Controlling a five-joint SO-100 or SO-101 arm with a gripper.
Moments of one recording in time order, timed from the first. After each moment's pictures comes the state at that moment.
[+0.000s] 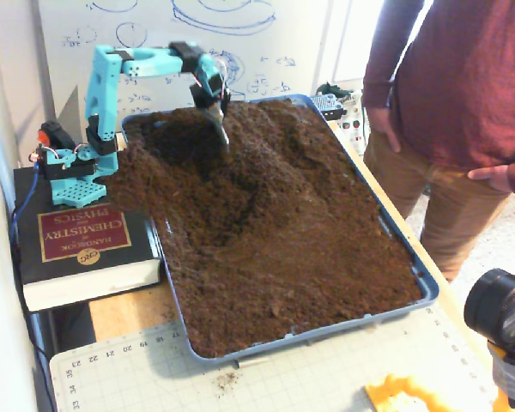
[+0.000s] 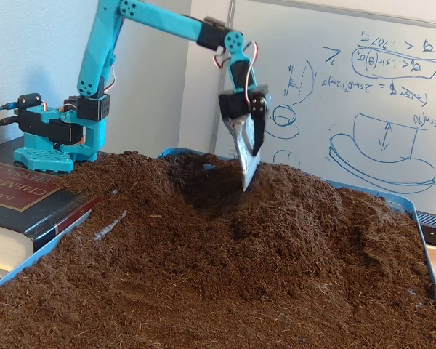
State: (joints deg) arm -15.0 81.9 91.1 53.8 9.5
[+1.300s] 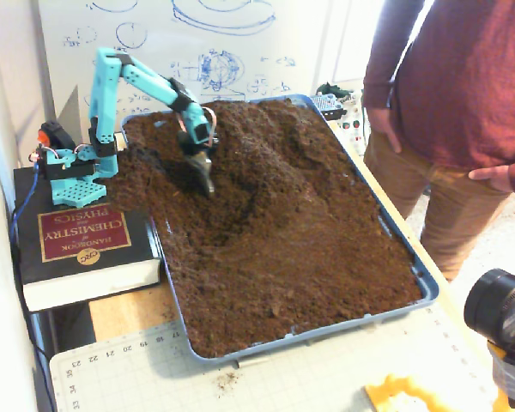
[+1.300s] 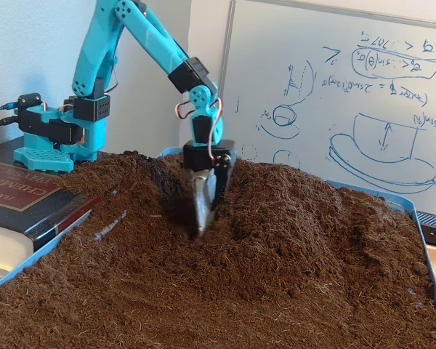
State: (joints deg) arm -4.8 73.7 114.8 27.5 -3.4
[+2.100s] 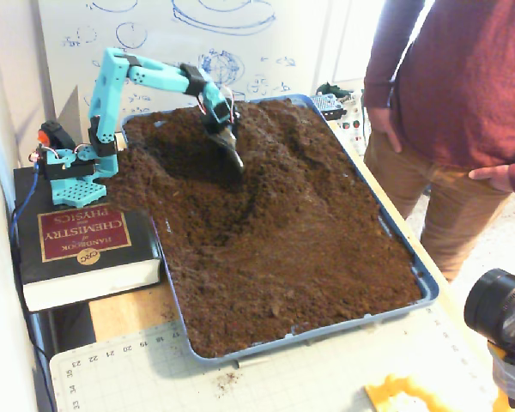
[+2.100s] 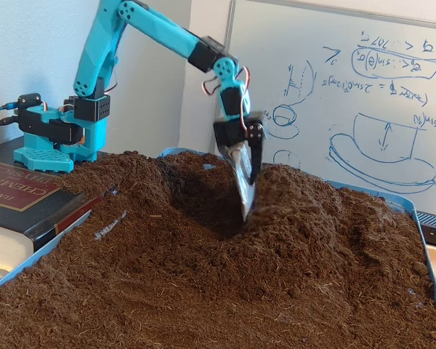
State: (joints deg) arm -7.9 81.0 100.6 44.0 -3.5
